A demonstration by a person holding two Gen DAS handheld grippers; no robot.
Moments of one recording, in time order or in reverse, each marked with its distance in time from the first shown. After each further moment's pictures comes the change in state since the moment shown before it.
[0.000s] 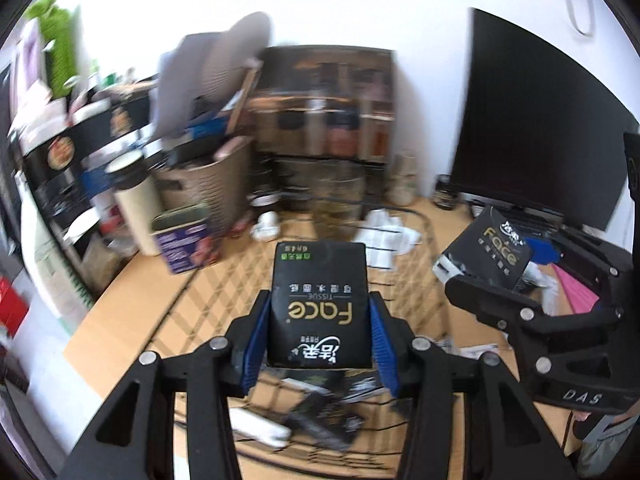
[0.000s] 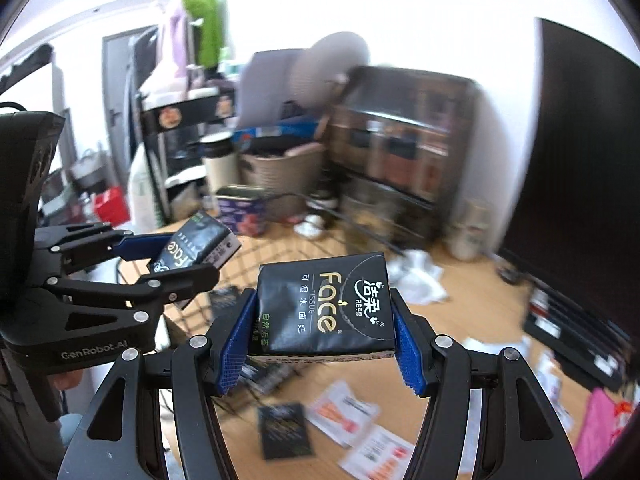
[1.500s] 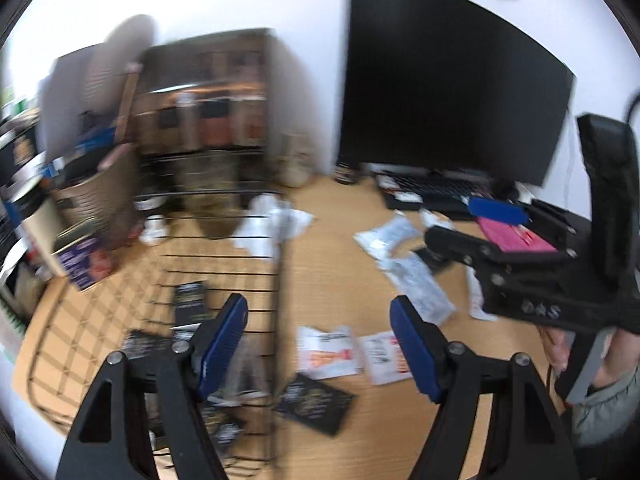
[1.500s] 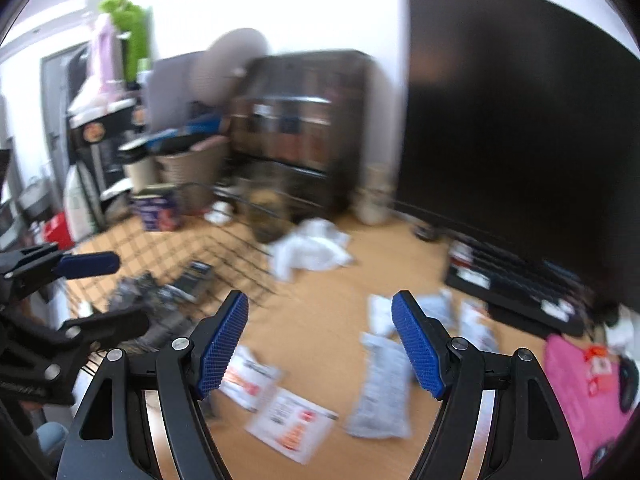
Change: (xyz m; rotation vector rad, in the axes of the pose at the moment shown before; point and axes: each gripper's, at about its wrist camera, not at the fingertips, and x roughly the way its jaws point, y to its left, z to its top) left arm 0.017 -0.116 -0.013 0.185 0.045 -0.257; right arm -0.049 -0.113 -0.058 0.182 0.037 -0.272
